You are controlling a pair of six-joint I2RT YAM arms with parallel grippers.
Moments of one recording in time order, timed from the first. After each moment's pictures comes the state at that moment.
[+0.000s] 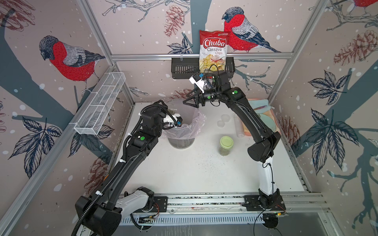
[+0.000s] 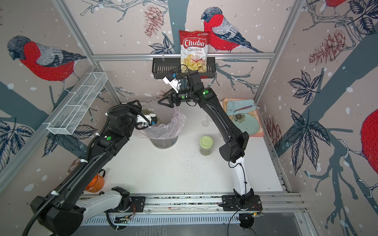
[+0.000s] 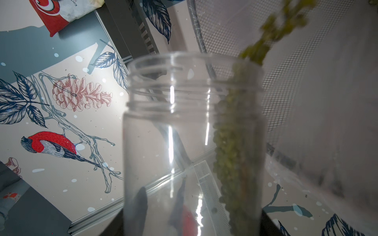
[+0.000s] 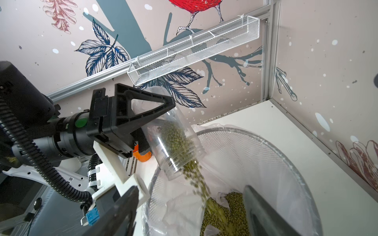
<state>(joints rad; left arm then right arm) -0.39 1.12 1.13 -0.24 -0.42 1.84 0.65 2.16 2.49 -0.75 -0.90 -0.08</state>
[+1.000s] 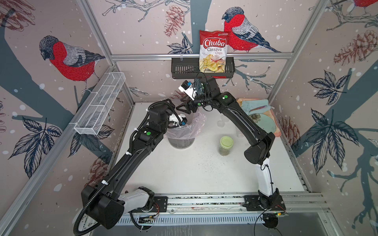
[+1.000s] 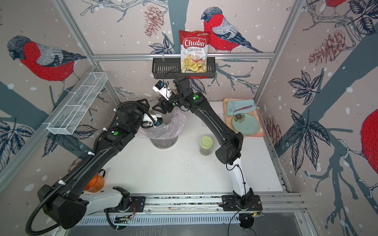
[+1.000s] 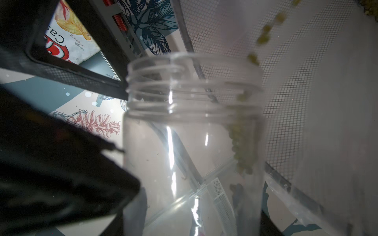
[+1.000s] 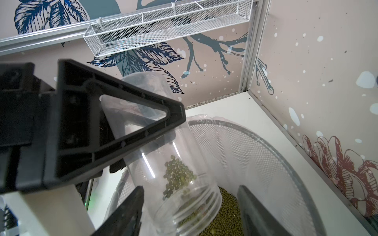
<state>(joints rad) -0.45 1.22 1.19 -0.23 -0.40 1.94 0.75 2.18 2.46 -0.76 -0.64 -0.22</state>
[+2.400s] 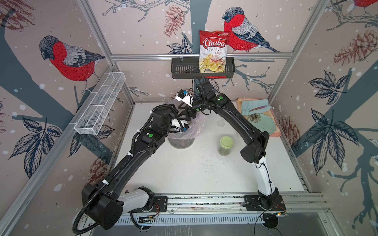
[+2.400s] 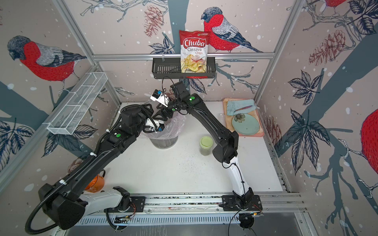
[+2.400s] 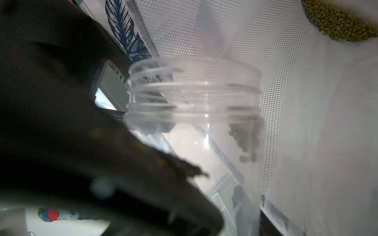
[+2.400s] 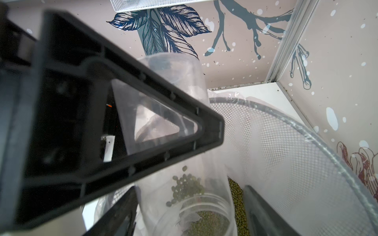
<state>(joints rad) -0.49 1.20 1.14 -0.26 -0.38 1.99 0.76 2.25 2.49 -0.89 -0.75 -0.42</state>
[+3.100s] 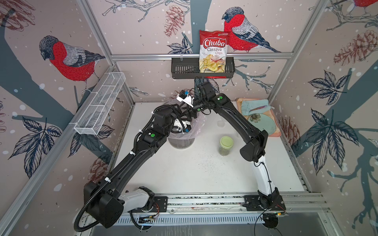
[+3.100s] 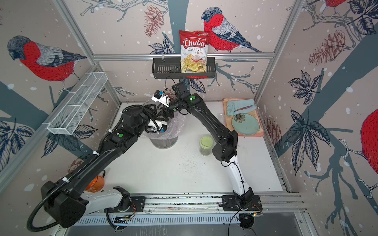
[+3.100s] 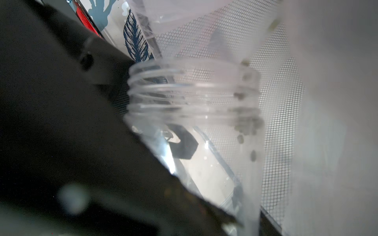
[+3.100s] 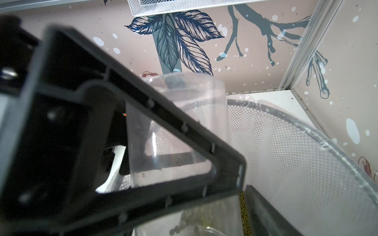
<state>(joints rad) -0.49 1.22 1.13 -0.19 -0.31 2.01 0.74 2.27 2.49 -0.89 -0.87 -0.47</state>
